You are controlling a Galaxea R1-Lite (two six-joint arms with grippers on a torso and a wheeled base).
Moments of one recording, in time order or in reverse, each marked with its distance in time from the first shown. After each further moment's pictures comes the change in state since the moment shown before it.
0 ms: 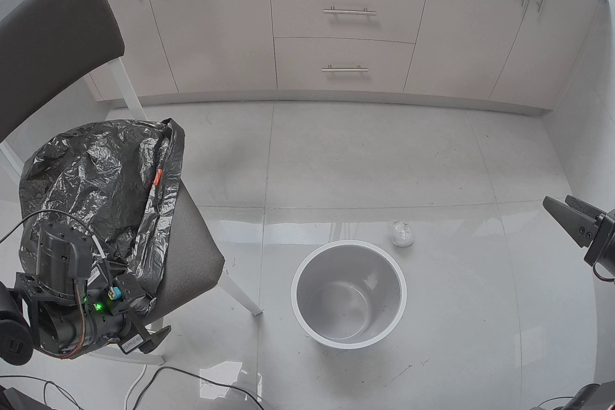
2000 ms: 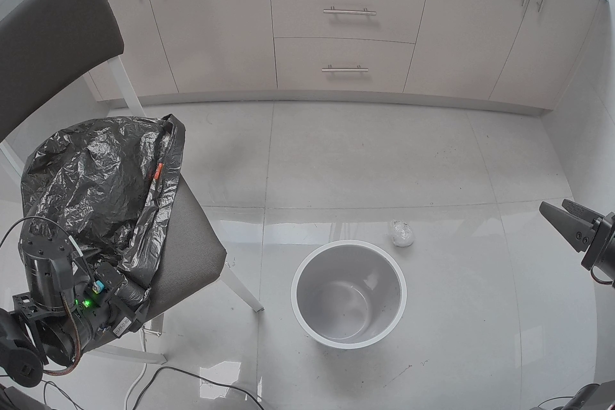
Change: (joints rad) left arm 0.094 0.044 0.207 -0.479 0.178 -0.004; right arm 0.009 0.006 0.008 0.002 0.007 -0.003
